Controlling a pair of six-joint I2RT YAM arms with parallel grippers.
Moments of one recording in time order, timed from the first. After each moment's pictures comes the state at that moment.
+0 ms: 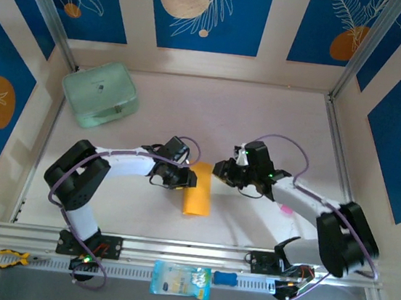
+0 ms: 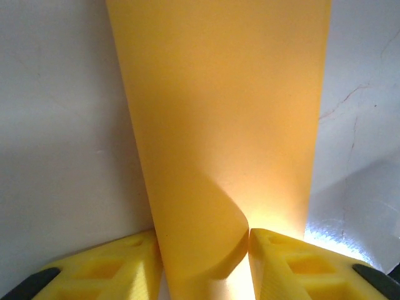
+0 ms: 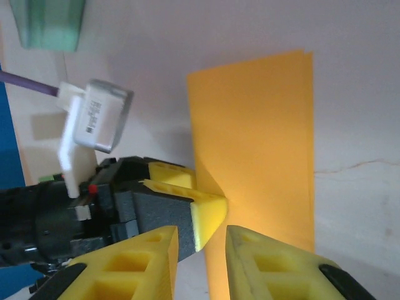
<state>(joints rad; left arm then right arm) -0.72 1.72 0.91 -0.31 0.37 -0.76 0.49 1.29 0.60 -0.09 -0.51 0.92</state>
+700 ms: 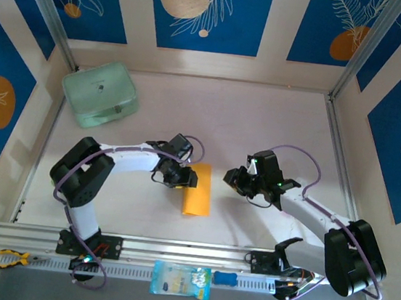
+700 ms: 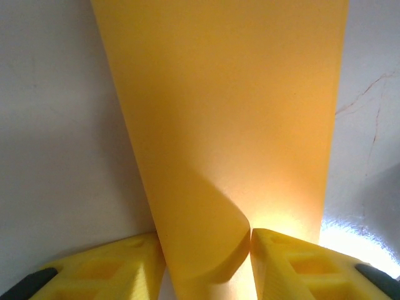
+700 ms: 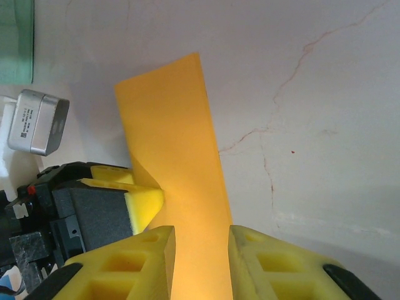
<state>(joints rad) -0.72 1.77 0.99 -0.44 0.35 -0.69 0.44 1.20 0.52 -0.18 -0.44 0.93</state>
